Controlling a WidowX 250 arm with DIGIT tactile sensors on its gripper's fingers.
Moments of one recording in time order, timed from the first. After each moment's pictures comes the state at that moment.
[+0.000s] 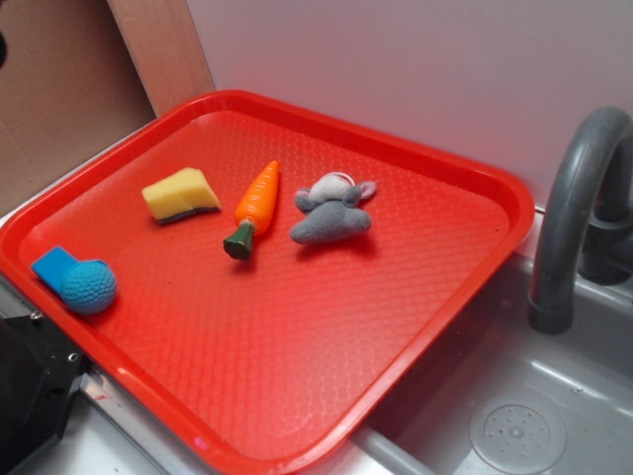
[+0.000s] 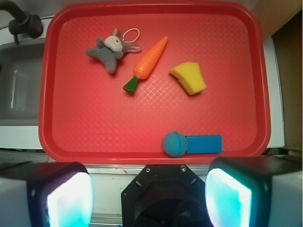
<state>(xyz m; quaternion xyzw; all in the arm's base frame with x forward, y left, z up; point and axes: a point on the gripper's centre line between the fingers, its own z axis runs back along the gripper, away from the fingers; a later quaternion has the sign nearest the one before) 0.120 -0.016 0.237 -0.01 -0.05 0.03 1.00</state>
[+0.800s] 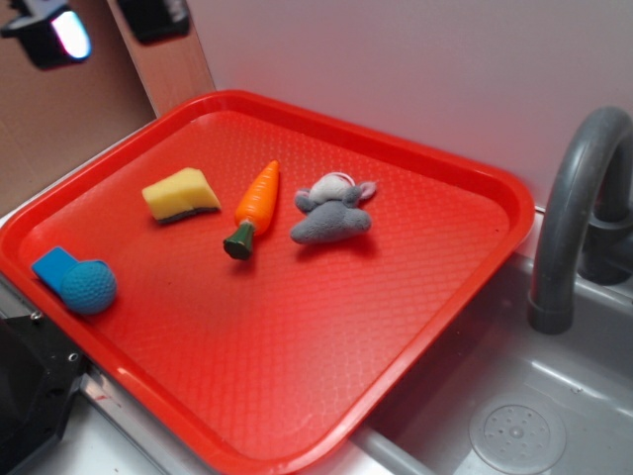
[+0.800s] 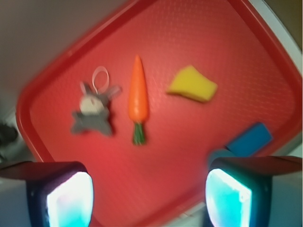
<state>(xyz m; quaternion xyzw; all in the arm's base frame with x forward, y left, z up) 0.216 -0.001 0.199 -0.07 -0.02 0.37 0.93</state>
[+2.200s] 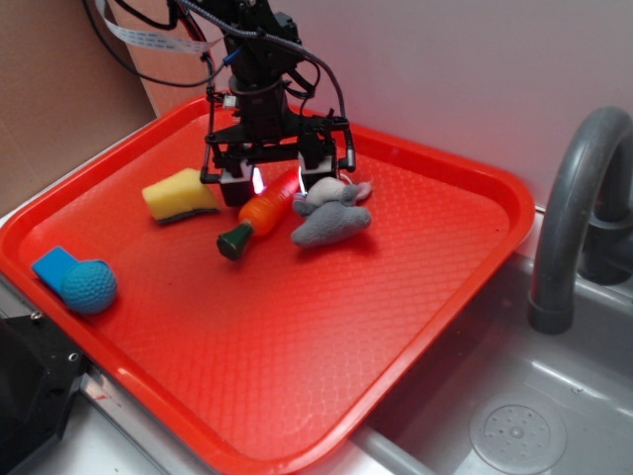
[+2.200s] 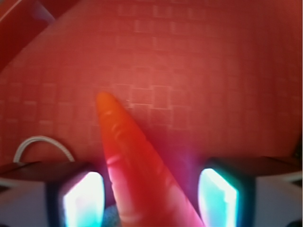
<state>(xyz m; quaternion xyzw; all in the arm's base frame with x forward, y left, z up) 0.282 -0.001 0.021 0.03 -0.01 0.39 0.92</state>
